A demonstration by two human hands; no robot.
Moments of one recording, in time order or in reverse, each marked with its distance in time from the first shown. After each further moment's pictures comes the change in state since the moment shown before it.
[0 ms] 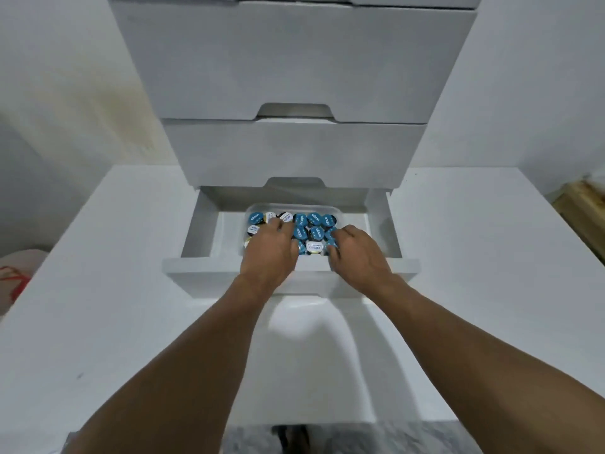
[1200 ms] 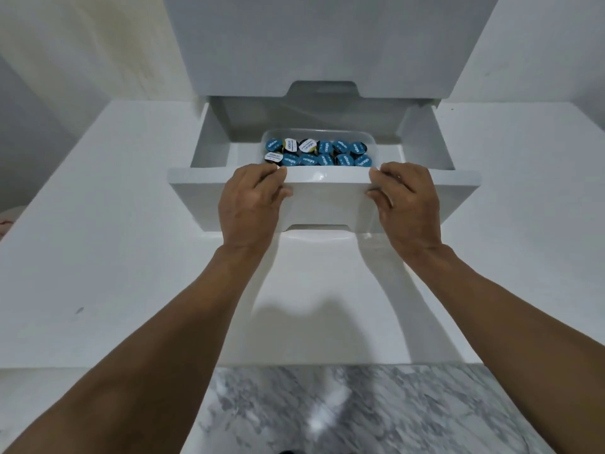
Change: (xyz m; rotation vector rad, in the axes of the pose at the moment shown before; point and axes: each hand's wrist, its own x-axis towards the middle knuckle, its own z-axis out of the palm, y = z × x) left_hand -0.082 -0.072 0.038 0.014 0.524 0.139; right_hand -0.064 0.014 0.073 0.002 0.653 -0.195
